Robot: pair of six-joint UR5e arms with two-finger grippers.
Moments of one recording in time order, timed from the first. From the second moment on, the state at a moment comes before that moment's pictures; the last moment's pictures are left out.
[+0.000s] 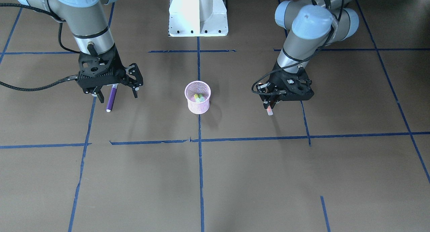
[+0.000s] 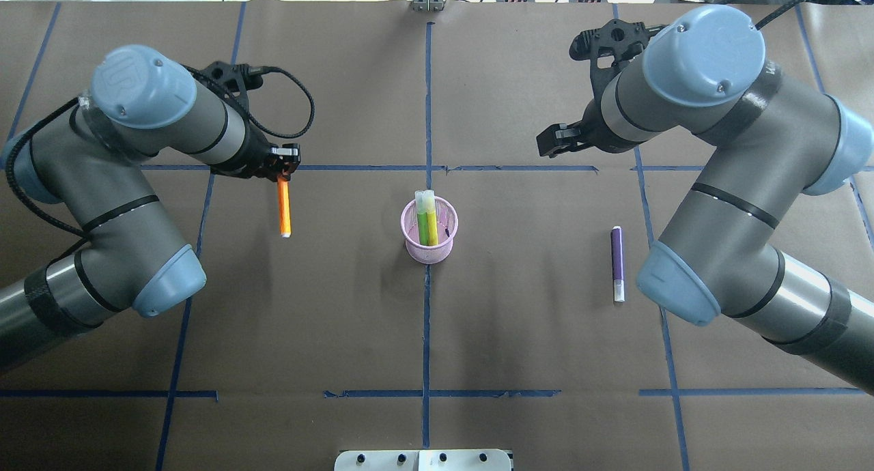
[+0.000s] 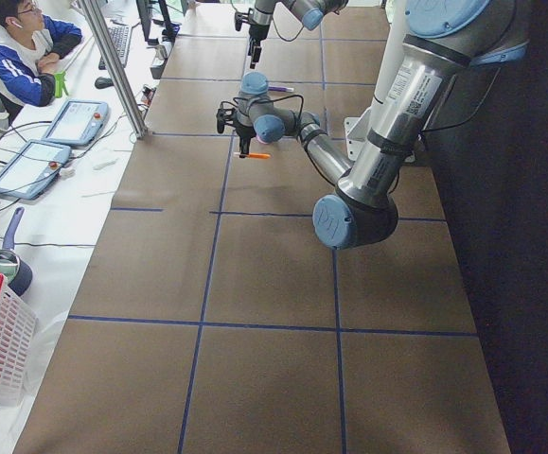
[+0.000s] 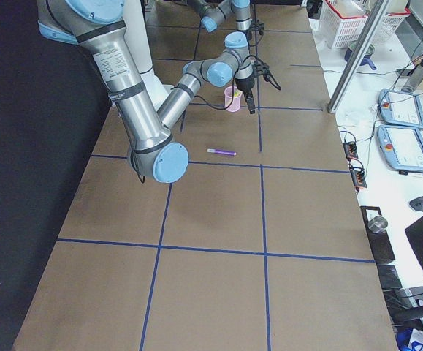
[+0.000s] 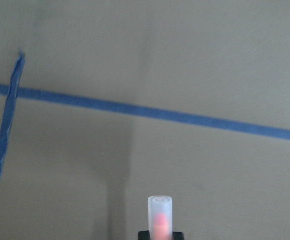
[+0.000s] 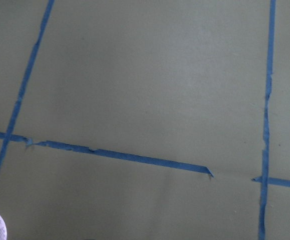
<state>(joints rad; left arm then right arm) -0.74 -2.07 -1.80 -1.80 -1.88 -1.13 0.77 -1.08 1.94 -1.68 1.84 0.88</state>
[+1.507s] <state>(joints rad) -0.43 -2.10 -1.62 -2.79 -1.26 -0.86 1.01 -1.24 1.91 -1.75 2.28 0.78</state>
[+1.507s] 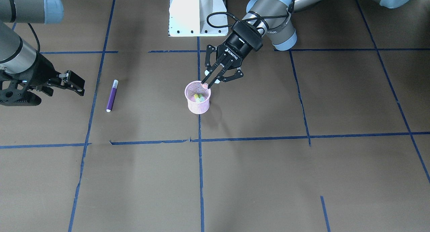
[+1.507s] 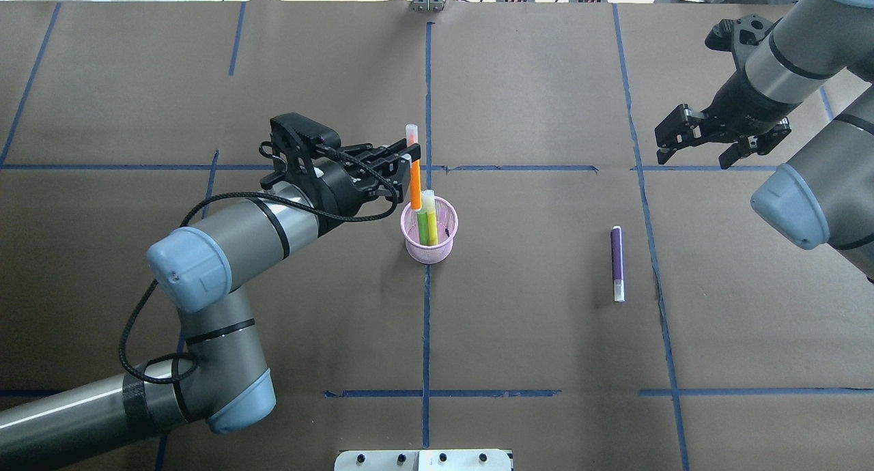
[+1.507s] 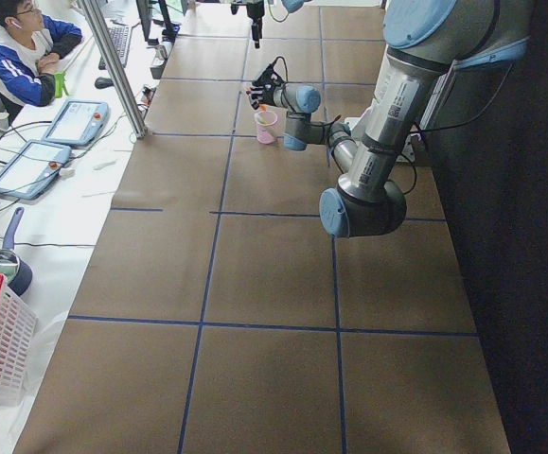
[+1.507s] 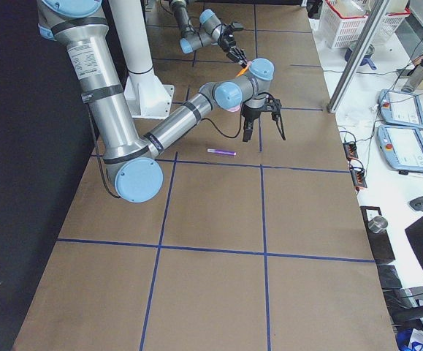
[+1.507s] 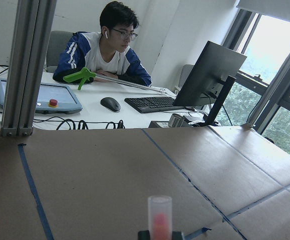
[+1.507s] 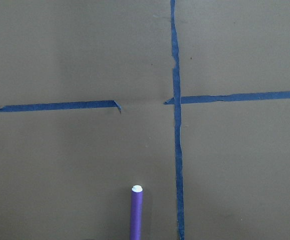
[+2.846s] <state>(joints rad) -0.38 -2.16 -1.52 -2.79 -1.26 -0.85 1.01 -1.25 1.90 -1.74 2.28 0.79</state>
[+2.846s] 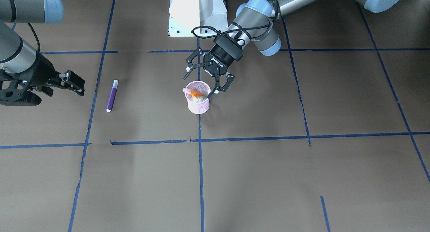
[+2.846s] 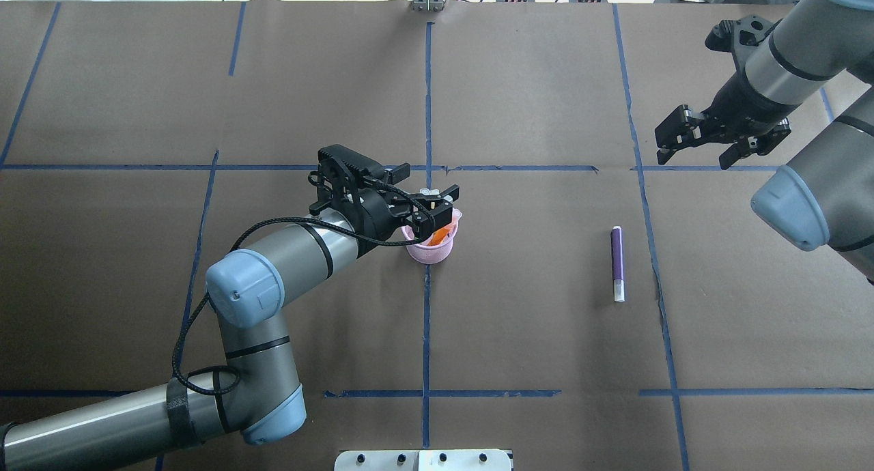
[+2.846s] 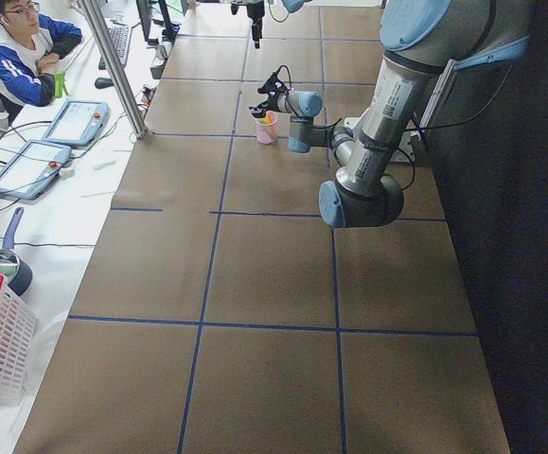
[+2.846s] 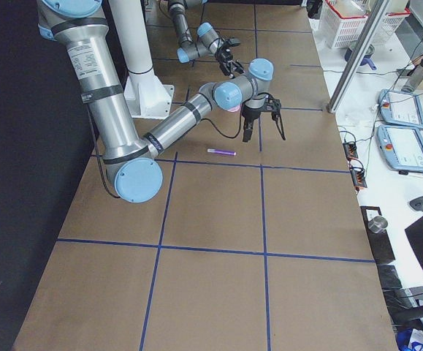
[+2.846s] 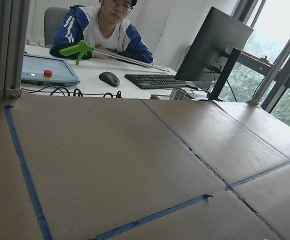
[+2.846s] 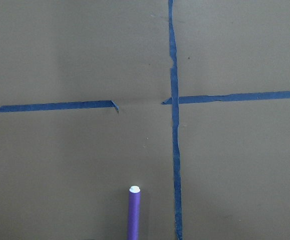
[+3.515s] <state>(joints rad) -0.67 -2.13 -1.67 -2.44 -1.70 -0.81 0.89 -1.27 1.87 -1.65 2.18 0.82</state>
